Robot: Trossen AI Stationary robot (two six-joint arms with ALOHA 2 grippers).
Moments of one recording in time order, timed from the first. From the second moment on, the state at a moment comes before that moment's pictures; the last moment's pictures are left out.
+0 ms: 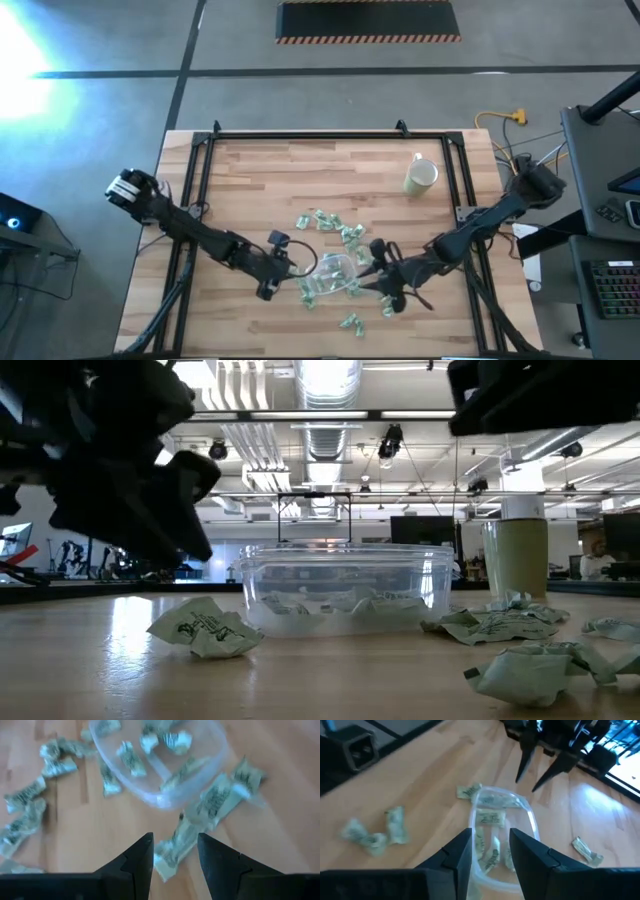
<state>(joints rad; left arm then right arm) -0.47 1.52 0.66 0.08 -0.27 -0.02 0.58 1.46 0.68 0.23 0.33 -0.16</state>
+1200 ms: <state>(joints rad) -0.44 1.67 0.67 0.16 -0.25 0.03 0.71 1.31 0.63 0.13 0.33 -0.06</state>
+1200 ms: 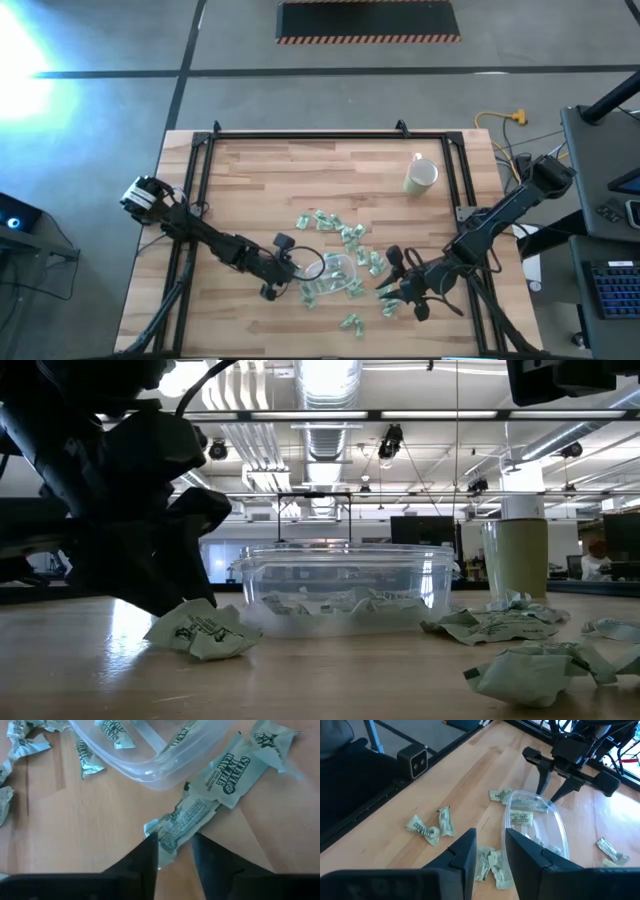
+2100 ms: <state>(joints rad) -0.47 1.54 0.66 -0.03 -0.36 -0.09 0.71 1.31 0.63 0.10 0.33 -0.03</state>
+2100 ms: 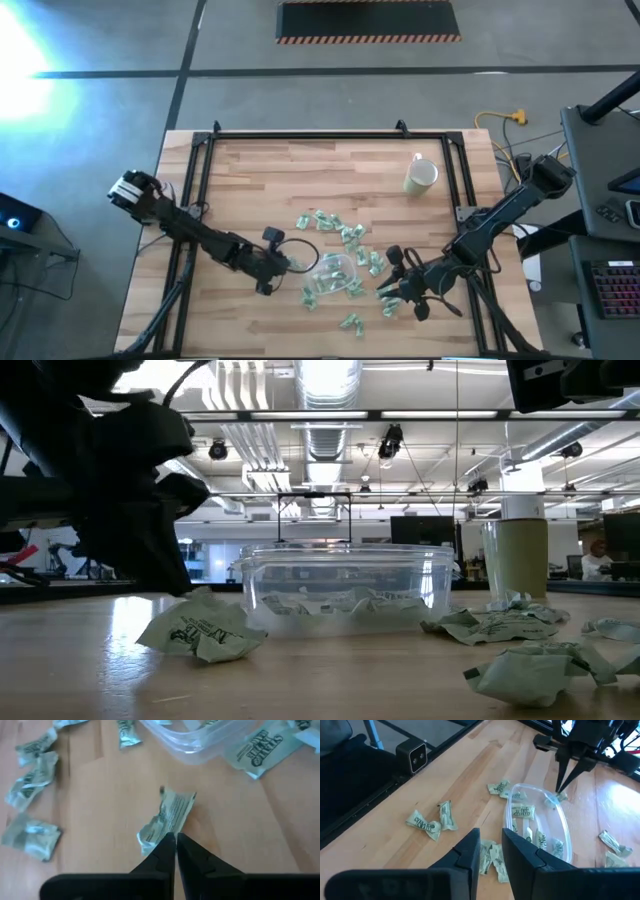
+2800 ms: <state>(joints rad) -0.43 1.52 0.63 0.07 -0.37 -0.07 0.71 1.31 0.63 0.10 0.33 -0.03</state>
